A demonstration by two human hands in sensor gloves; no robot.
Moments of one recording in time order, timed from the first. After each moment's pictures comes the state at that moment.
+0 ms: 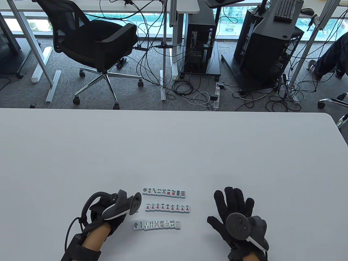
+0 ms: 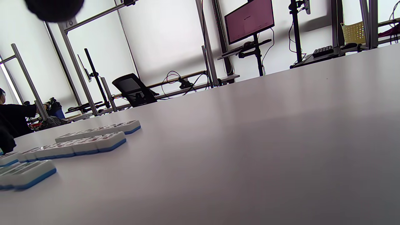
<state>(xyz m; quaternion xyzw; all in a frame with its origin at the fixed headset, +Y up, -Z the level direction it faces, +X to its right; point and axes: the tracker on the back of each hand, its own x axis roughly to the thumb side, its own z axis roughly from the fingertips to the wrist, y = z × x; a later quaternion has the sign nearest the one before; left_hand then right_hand) -0.173 -0.758 -0.289 -0.12 -0.08 -0.19 0.97 0.197 -0.745 -0.237 0.13 -0.01 0.98 0.15</state>
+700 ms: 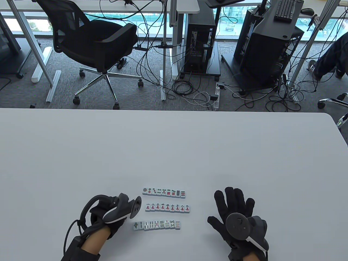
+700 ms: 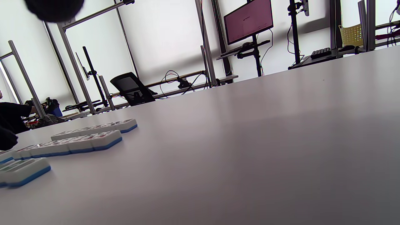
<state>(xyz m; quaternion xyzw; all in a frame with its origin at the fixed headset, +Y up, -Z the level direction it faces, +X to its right) -0.182 -0.755 -0.274 -0.10 -0.08 -0.20 0.97 0.198 -0.744 -0.237 0.12 -0.01 0.98 0.15</state>
